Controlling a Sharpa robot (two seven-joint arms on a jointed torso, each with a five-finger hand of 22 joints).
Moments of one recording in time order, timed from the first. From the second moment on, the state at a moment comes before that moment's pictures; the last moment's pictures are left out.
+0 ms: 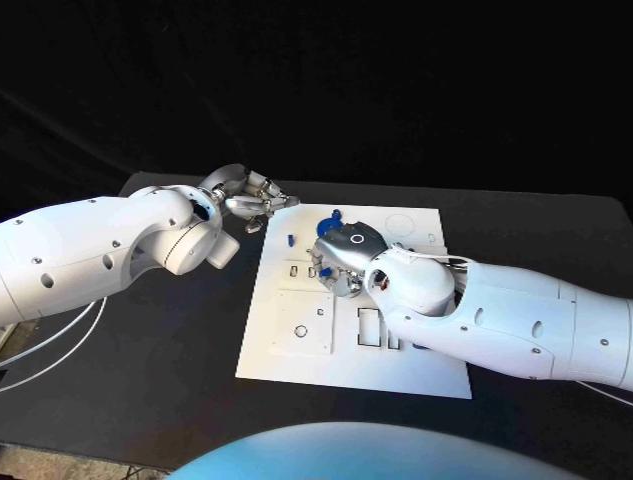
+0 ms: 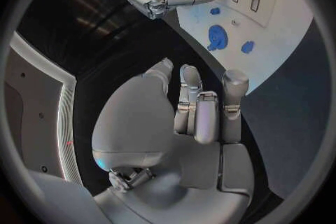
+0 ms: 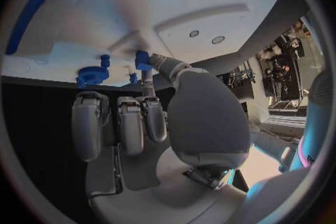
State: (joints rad) left arm 1.18 -0.94 0.01 1.58 -0.63 -0.39 -0.15; left_hand 1.34 -0.18 0.20 0.29 0.14 1.04 0.05 0.37 0.64 1.18 -0.02 0.85 0.75 1.47 -0.07 1.46 1.31 0.12 1.24 0.04 1.06 1.19; right arm 1.16 -0.45 -0.20 1.47 -1.87 -0.30 -0.37; right_hand 1.27 -0.21 0.57 0.08 0.17 1.12 0.06 0.21 0.49 1.47 0.00 1.49 1.31 1.47 -0.06 1.57 1.31 0.03 1.46 0.05 1.43 1.31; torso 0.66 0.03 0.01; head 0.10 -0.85
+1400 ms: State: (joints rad) left arm 1.19 -0.94 0.01 1.58 -0.63 -0.39 -0.15; left_hand 1.34 -0.18 0.19 0.29 0.14 1.04 0.05 0.37 0.64 1.17 -0.02 0.85 0.75 1.47 -0.07 1.46 1.31 0.12 1.24 0.04 1.06 1.19; right arm 1.16 -0.44 -0.20 1.47 -1.88 -0.29 -0.35; right_hand 1.25 -0.24 0.58 0.06 0.17 1.05 0.10 0.17 0.48 1.46 0.02 1.45 1.31 1.47 -0.05 1.57 1.31 0.03 1.47 0.06 1.42 1.31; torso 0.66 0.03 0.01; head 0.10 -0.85
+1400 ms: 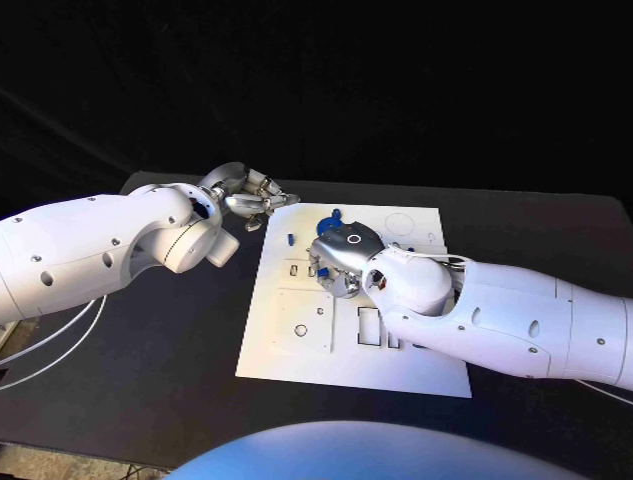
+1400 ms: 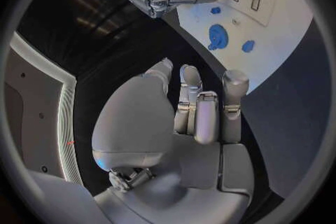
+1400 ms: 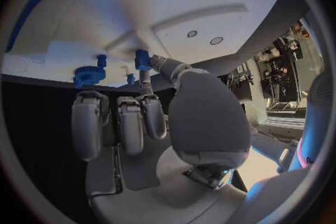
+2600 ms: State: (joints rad) left arm 1.19 -0.94 0.01 1.58 -0.63 -0.39 -0.15; left_hand 1.34 -0.18 0.19 0.29 0.14 1.04 0.05 0.36 0.63 1.17 -0.01 0.83 0.74 1.47 -0.07 1.46 1.31 0.12 1.24 0.04 1.06 1.19; right arm 1.16 -0.53 -0.20 1.59 -1.88 -0.42 -0.33; right_hand 1.22 -0.28 0.53 0.07 0.13 0.96 0.13 0.11 0.45 1.44 0.05 1.44 1.31 1.47 -0.02 1.57 1.31 0.03 1.47 0.08 1.40 1.31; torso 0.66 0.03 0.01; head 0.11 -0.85
